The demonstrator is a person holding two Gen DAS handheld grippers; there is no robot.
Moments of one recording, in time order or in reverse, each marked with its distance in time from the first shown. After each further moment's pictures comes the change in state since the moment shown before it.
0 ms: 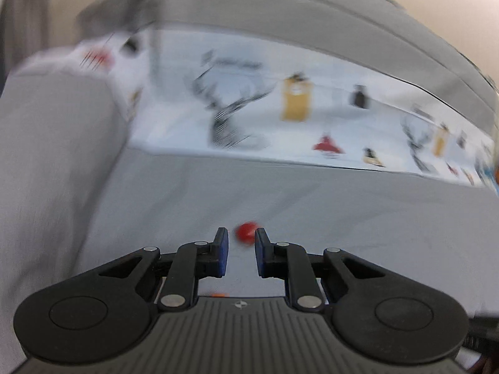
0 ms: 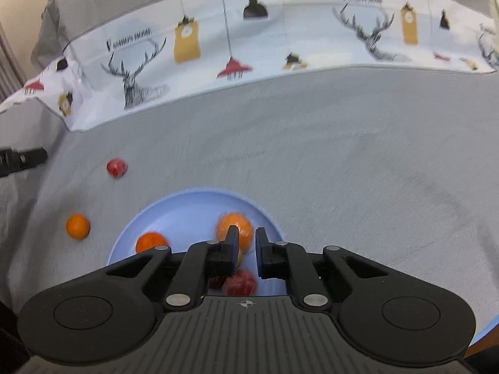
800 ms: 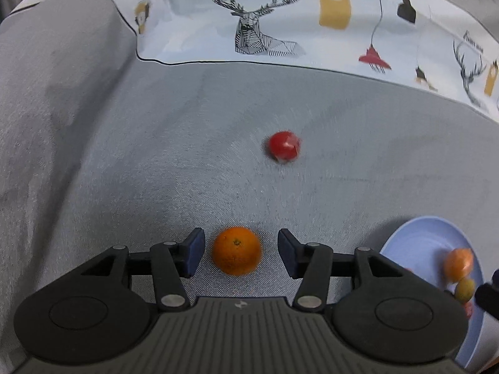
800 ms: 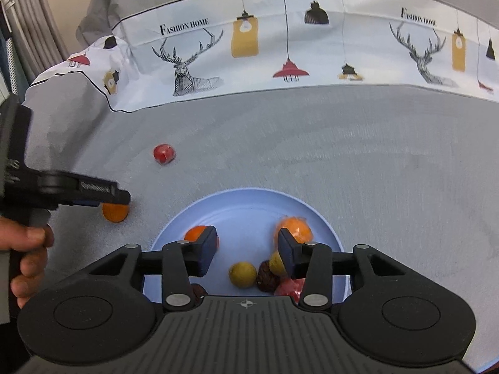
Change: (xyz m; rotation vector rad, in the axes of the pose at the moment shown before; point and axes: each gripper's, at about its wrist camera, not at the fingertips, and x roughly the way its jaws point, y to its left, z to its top) left arm 0.069 -0.015 -0.031 0.091 0.258 0.172; right arm -0.004 0.038 0.000 -0.144 -0.032 0.097
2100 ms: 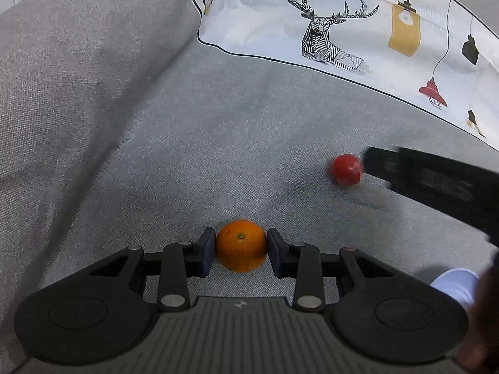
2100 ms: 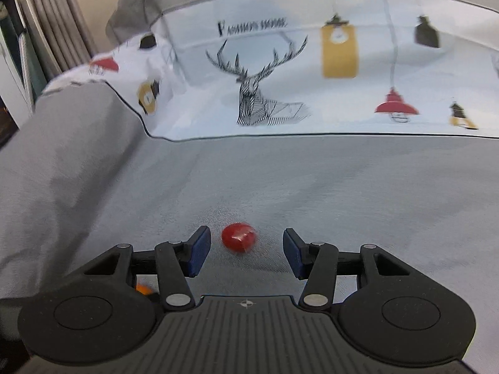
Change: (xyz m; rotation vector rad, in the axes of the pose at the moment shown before) left arm 0.021 0.035 0.006 -0.209 0.013 0.091; right arm 0.140 0.102 0.094 -0.069 -0.006 0.144
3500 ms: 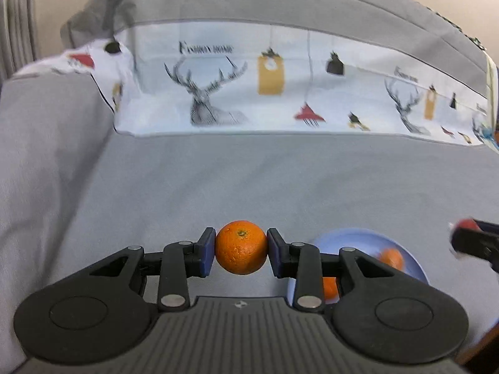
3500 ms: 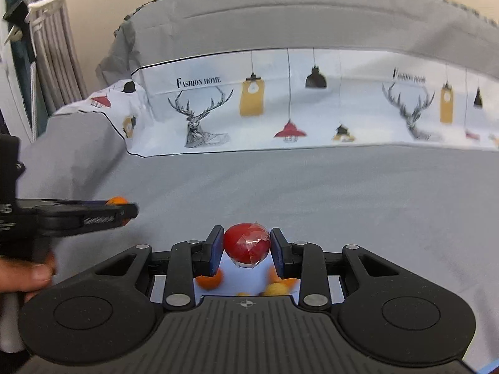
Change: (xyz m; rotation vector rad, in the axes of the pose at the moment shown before) left arm -0.113 -0.039 -0.082 0.263 -0.279 -0.246; right arm -0.218 -0.064 -0.100 -0.015 -0.184 -0.163
